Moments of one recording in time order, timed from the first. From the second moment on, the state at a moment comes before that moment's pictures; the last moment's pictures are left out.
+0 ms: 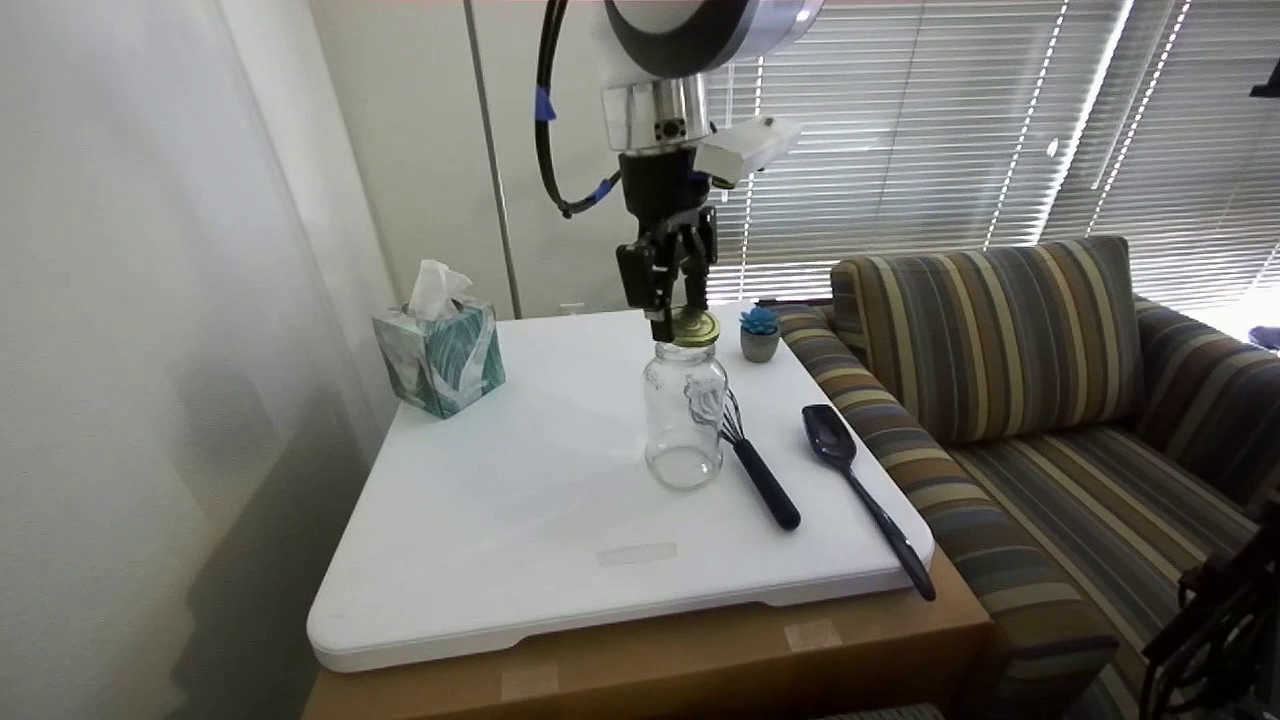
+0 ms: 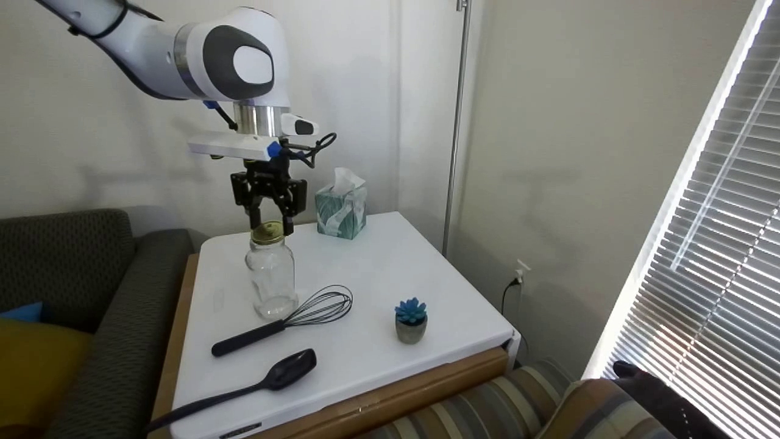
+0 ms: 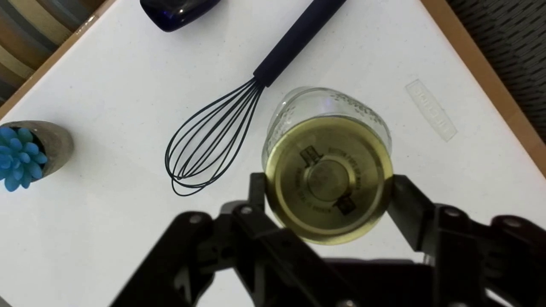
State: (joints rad) arm 0.14 0.66 0.08 -1.57 -0.11 2.12 -0.03
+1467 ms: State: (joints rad) arm 0.14 0.72 0.10 -1.50 -0.09 2.05 -0.03
